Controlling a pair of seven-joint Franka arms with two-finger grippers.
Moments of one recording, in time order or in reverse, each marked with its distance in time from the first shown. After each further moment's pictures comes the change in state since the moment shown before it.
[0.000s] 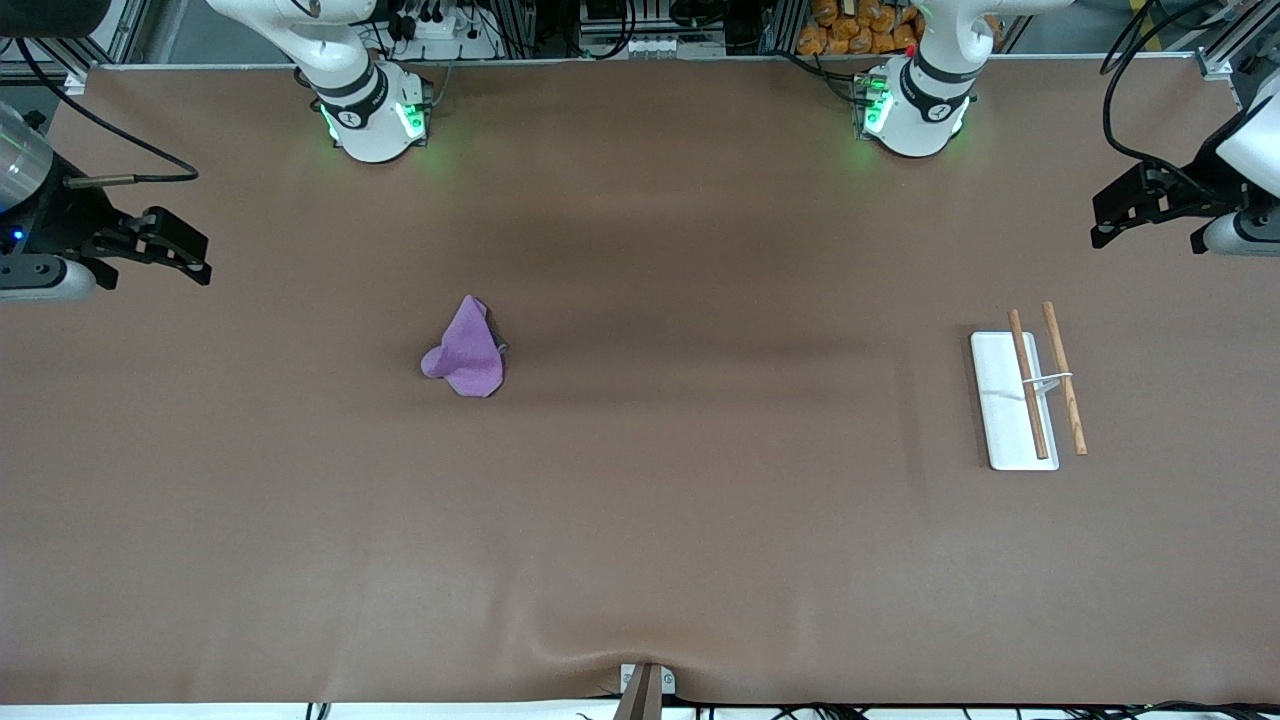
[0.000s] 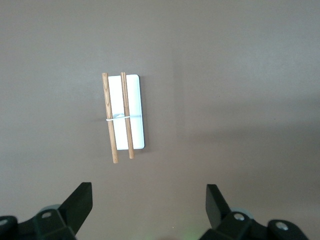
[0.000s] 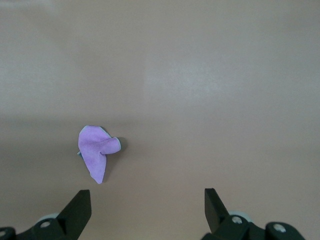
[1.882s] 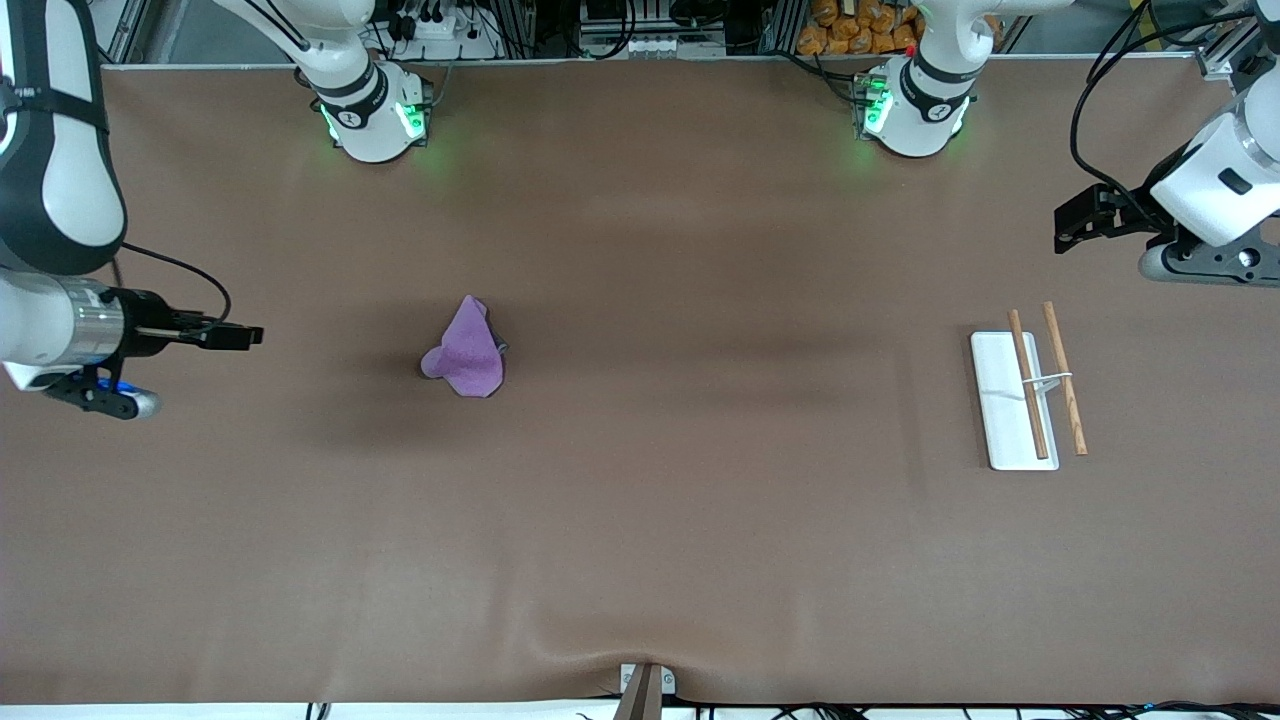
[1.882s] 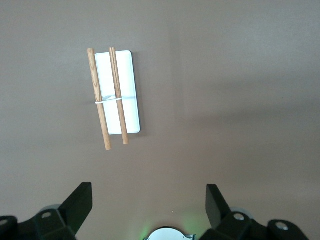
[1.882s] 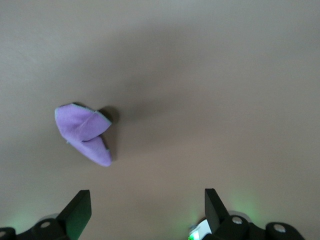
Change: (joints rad) left arm -0.008 0.007 -0.009 -0.092 0.000 -0.001 0.000; right arm -0.167 0.233 -0.008 -0.177 0.189 -0.012 0.209
